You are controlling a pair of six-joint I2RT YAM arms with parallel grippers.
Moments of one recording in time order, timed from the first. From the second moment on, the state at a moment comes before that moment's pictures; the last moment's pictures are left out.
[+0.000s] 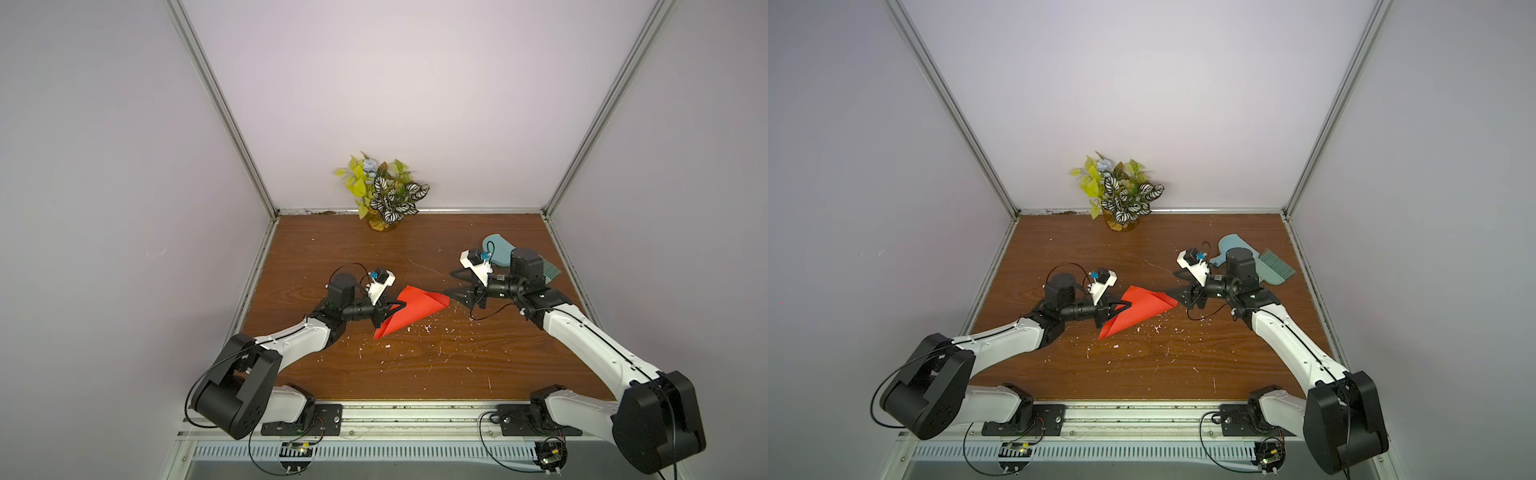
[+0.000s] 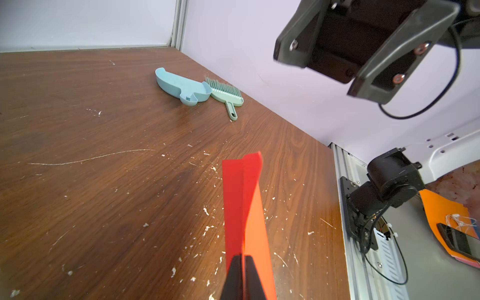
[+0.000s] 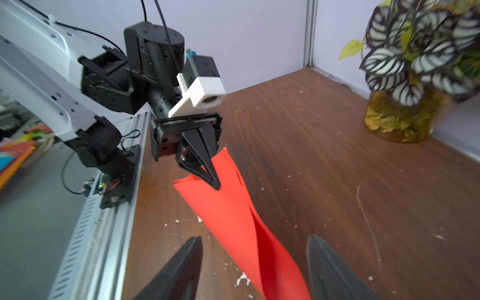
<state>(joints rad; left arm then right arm) -0.44 1.36 0.50 0.48 0.84 -0.10 0.32 1.22 0.79 -0.07 -0.91 -0.18</state>
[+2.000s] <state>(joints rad) -0.42 1.53 0.57 0.47 0.95 -0.12 0.39 1.69 1.03 -0.38 -1.03 -0.27</state>
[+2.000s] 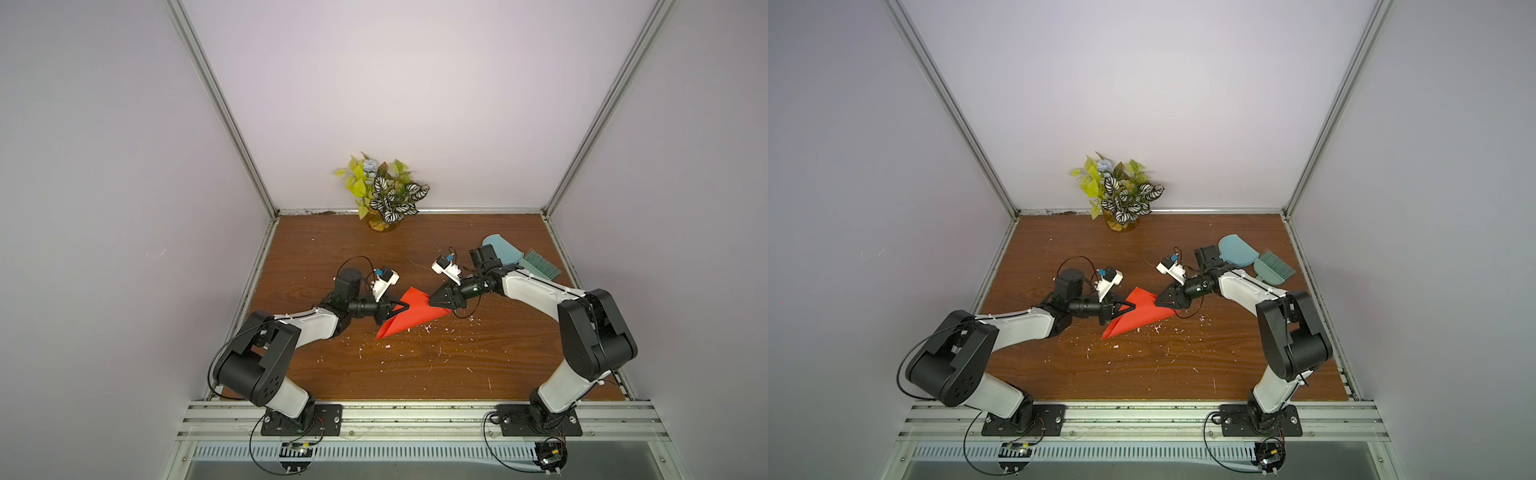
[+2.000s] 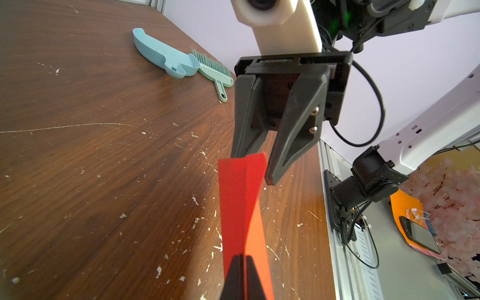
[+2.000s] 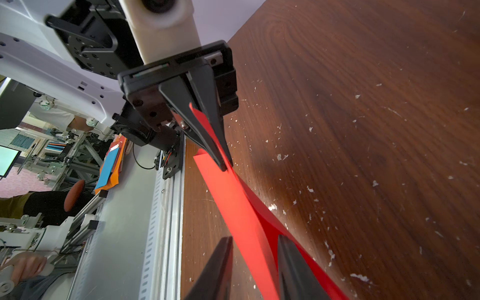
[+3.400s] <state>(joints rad) -0.42 1.57 0.58 0.46 0.94 -0.11 0.43 1.71 1.06 -0.41 -0.95 -0.28</state>
